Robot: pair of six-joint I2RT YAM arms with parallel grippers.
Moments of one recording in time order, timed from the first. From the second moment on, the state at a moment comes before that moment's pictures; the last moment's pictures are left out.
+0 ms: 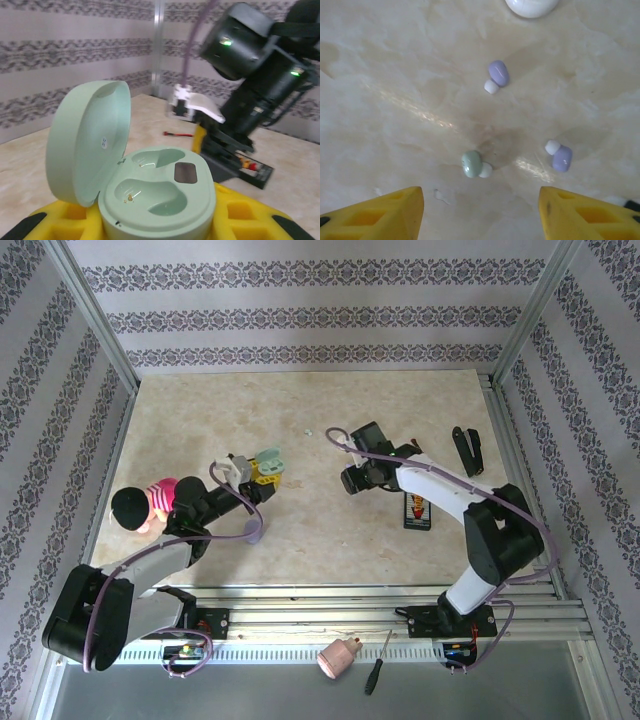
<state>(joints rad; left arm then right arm) -0.28 1.14 0.33 0.85 0.58 -0.05 0.54 1.65 1.12 -0.57 0.08 0.06</state>
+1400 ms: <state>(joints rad) -0.14 1.15 0.29 0.93 0.39 -0.06 0.72 1.98 1.30 -0.70 0.49 -0.11</state>
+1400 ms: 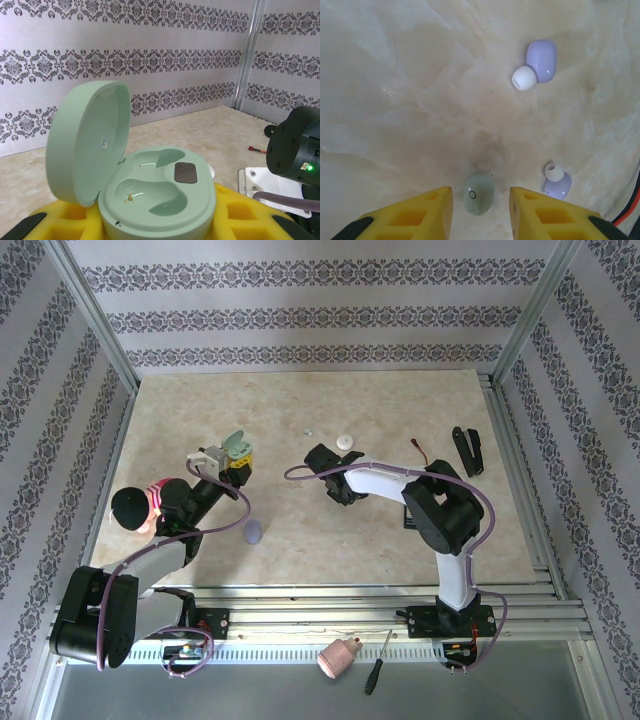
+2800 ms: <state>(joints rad) -0.14 1.21 0.29 0.98 0.48 -0.09 0.68 1.98 1.30 -0.70 0.45 -0.09</state>
